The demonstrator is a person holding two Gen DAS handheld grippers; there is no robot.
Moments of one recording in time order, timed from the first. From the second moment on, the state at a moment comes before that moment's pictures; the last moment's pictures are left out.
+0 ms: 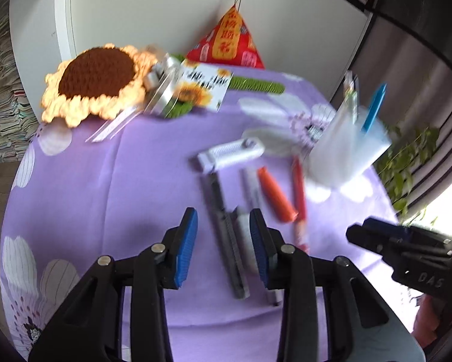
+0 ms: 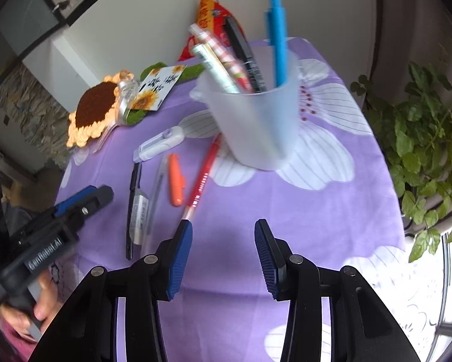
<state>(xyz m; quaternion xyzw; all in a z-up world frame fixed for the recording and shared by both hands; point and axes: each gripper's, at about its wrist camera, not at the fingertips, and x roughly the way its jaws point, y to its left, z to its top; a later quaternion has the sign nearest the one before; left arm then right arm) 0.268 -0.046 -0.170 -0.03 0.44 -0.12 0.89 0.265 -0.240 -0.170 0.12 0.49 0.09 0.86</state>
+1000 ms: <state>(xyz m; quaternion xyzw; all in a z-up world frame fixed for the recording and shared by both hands) 0.285 -0.032 -0.199 -0.05 0.50 -0.12 0.86 0.267 -0.213 -0.188 0.06 0.54 0.06 0.84</state>
